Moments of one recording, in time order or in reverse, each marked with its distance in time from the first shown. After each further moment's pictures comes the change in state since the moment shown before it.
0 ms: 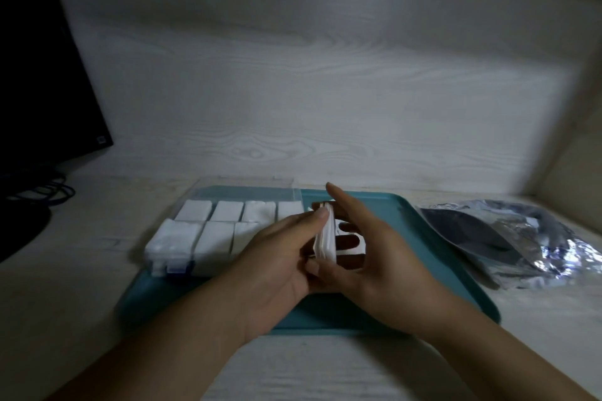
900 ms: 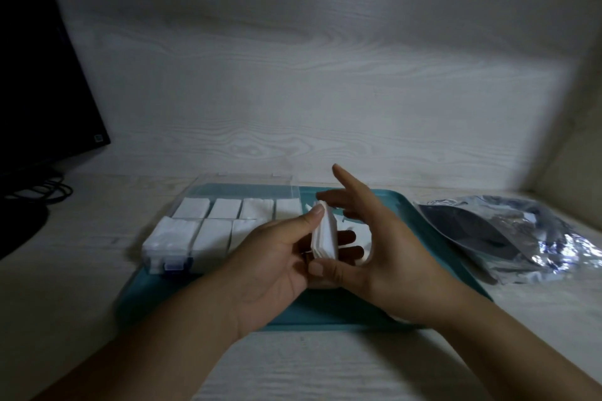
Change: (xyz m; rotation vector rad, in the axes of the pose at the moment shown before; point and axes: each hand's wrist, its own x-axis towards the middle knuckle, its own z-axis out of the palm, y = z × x) left_hand 0.000 0.001 0.001 -0.091 -0.039 -0.043; right_hand 0.000 0.002 -0.011 -0.035 -0.005 -0.056
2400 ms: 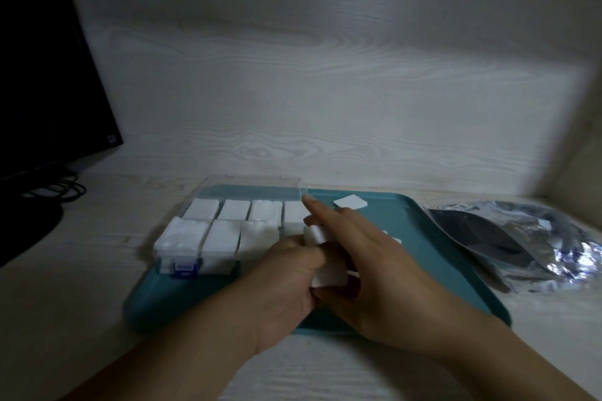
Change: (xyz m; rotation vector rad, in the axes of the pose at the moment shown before) left_hand 0.001 -0.017 -0.006 0.226 0.126 0.036; right_hand -0.002 0.003 0.013 -0.427 -0.073 -0.330
